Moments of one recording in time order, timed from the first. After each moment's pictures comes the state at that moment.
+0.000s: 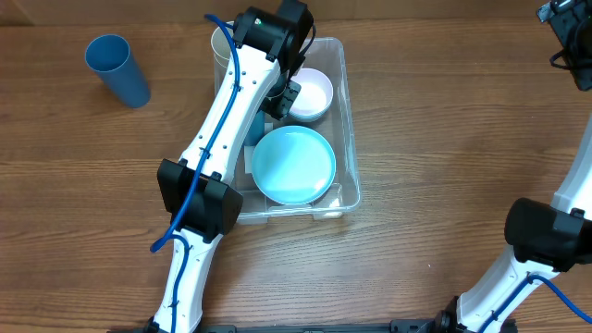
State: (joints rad) left arm -0.44 2.40 2.58 -1.68 -0.17 0.03; right arm -0.30 2.04 2.55 -1.45 0.11 0.75
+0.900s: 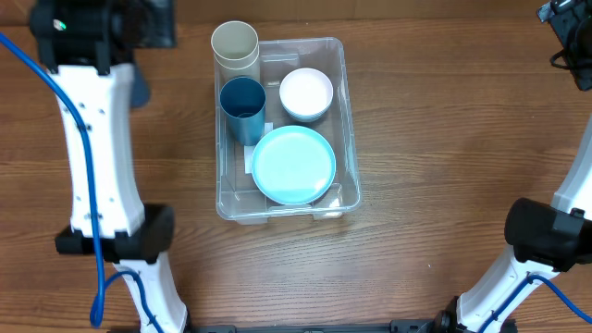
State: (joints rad) left arm -0.05 2.11 2.80 -1.54 -0.25 -0.10; right arm -0.30 2.04 2.55 -1.45 0.11 0.75
